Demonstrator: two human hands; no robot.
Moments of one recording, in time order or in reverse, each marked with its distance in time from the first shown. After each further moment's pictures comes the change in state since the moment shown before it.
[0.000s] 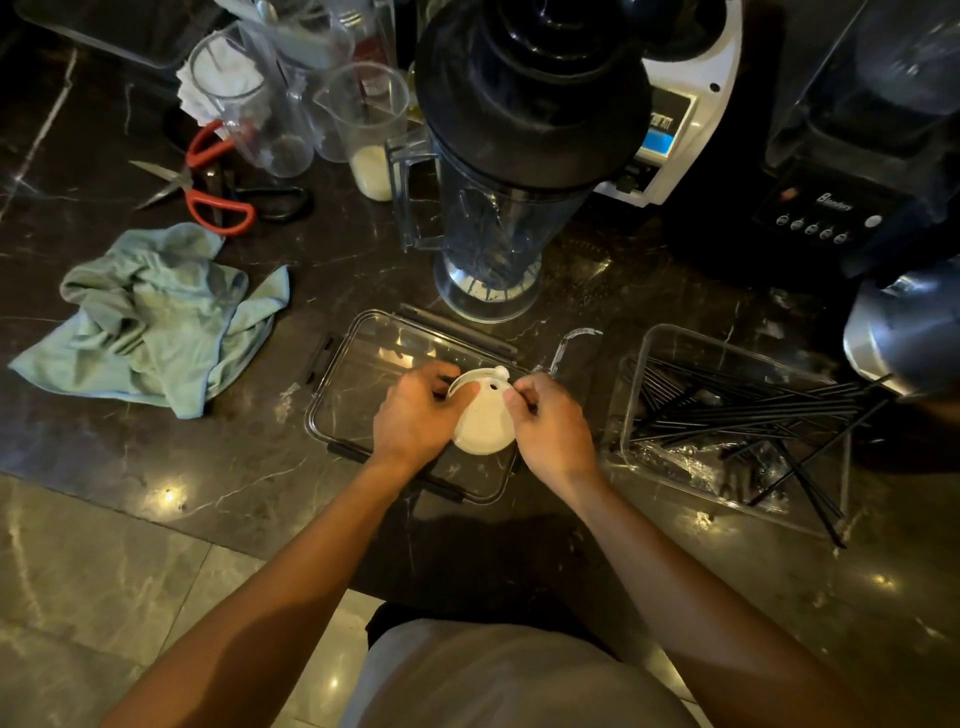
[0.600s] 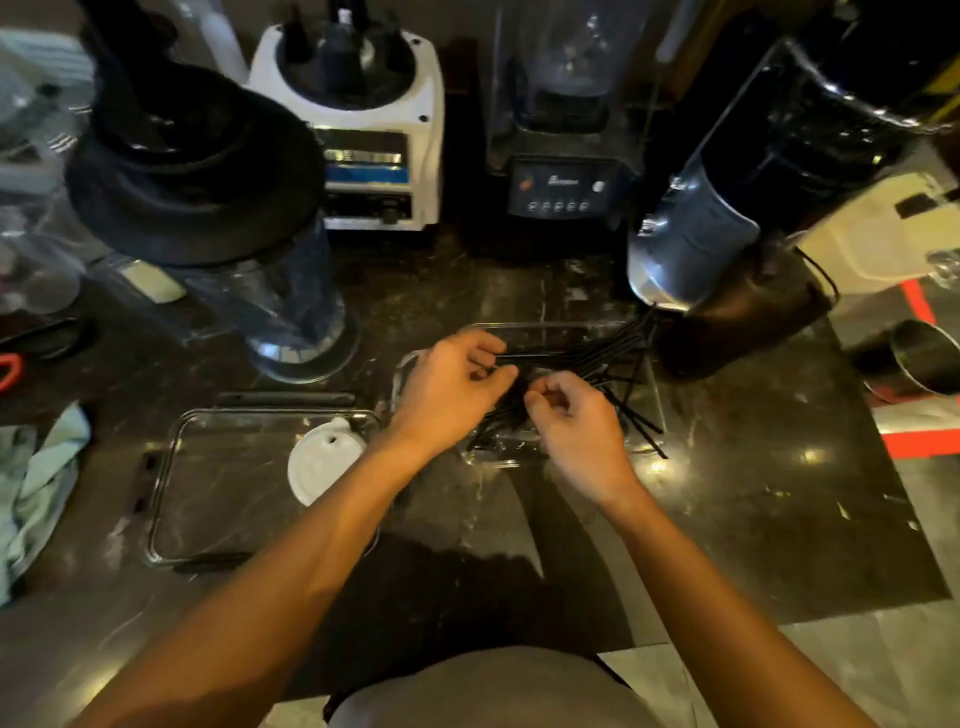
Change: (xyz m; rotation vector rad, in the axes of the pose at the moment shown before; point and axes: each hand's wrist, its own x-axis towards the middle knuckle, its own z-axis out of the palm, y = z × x) left_hand -0.008 0.174 0.109 0.020 -0.329 0.449; right_hand -0.063 0.072 -0.146 0.313 0.375 0.171
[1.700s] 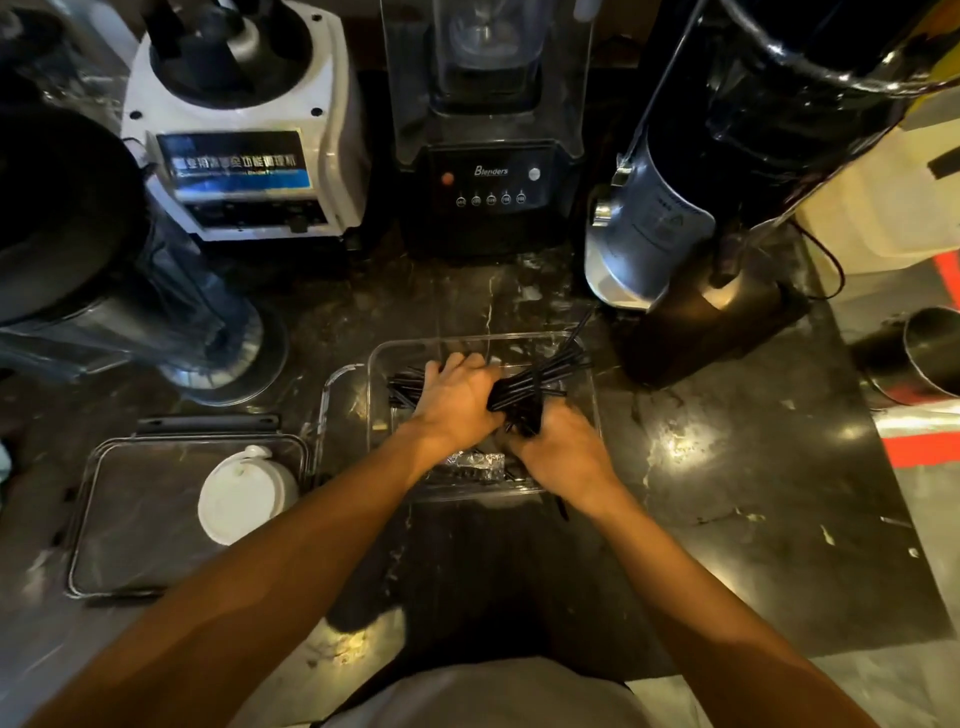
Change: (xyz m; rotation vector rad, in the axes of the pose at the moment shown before) left_hand 0.081 -0.010 0.119 0.761 -0.317 0.077; right_hand 0.055 0.054 -0.058 -0.412 -0.215 0.158
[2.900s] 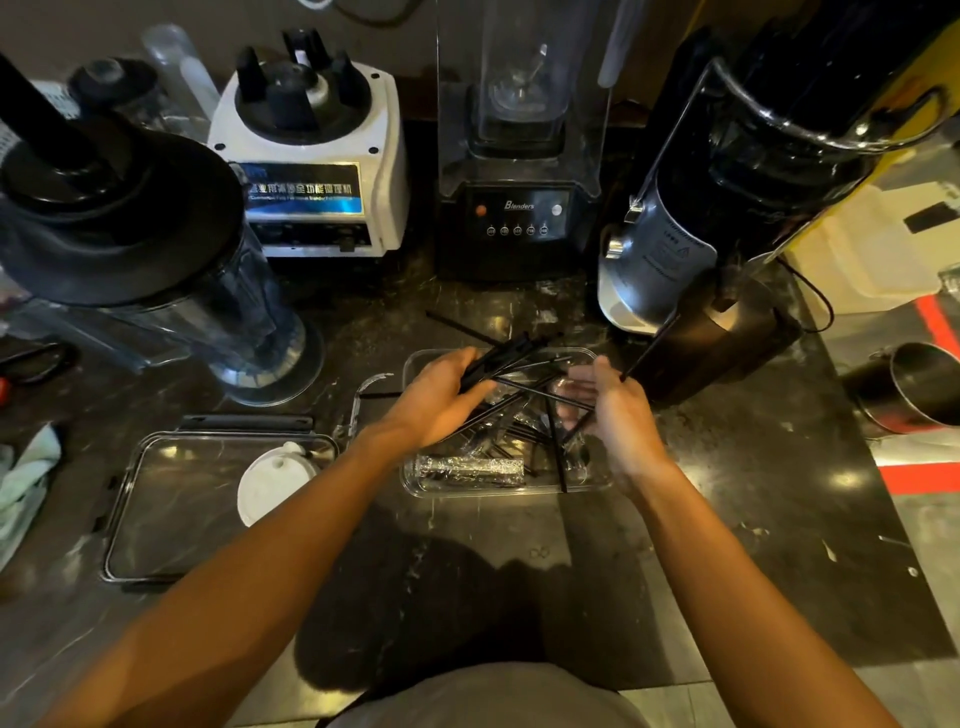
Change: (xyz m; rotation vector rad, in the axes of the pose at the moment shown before) left_hand -0.041 -0.034 -0.043 -0.558 0.123 0.001; right_hand 0.000 -0.002 -0.035 1.013 0.099 0.092
